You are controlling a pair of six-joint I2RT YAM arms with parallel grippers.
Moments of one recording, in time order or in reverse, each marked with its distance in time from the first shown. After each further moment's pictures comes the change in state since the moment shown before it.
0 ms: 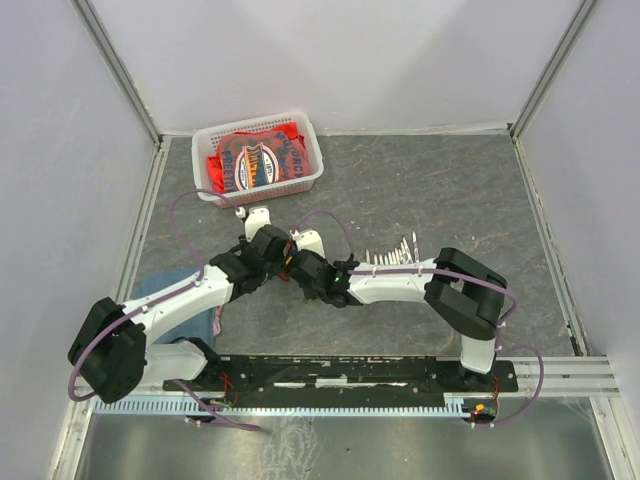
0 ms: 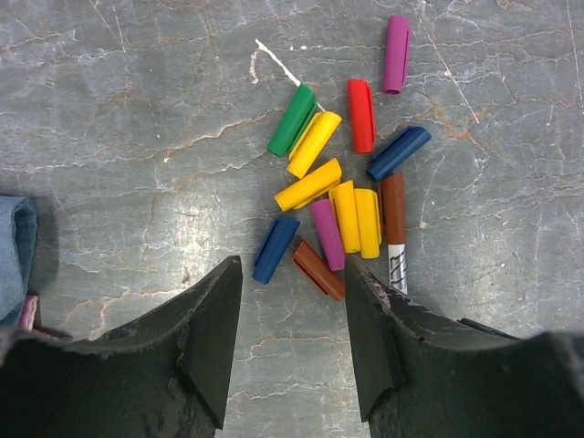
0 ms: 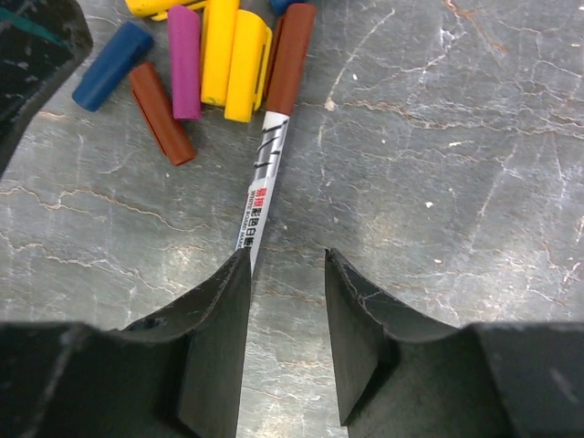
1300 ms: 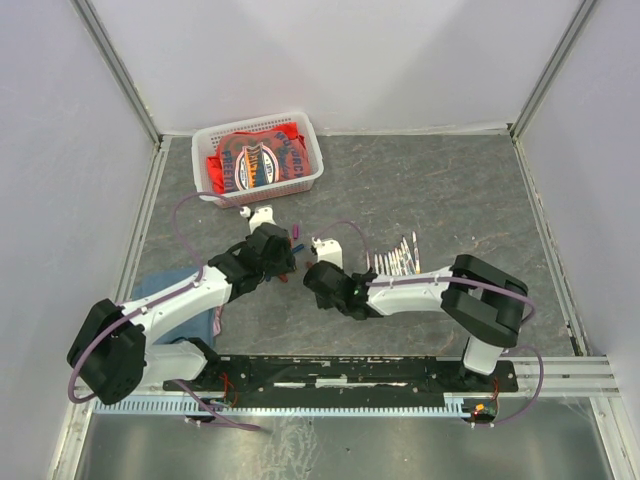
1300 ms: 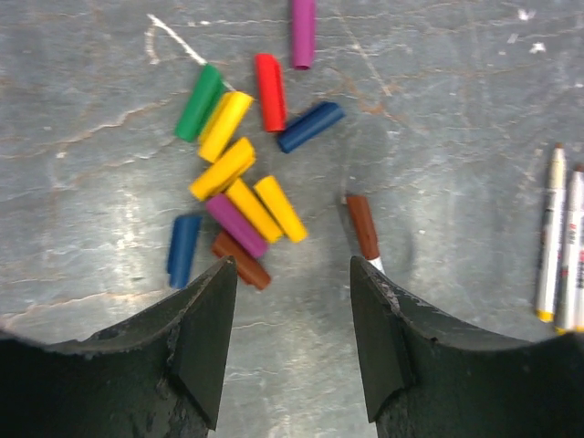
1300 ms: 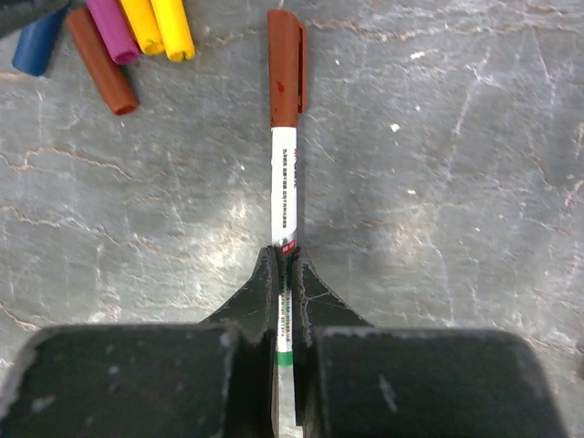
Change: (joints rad) left arm 0.014 -0.011 -0.014 0.064 0.161 -0.014; right arm 0.010 -0.092 -0.188 0.128 -0.001 0.115
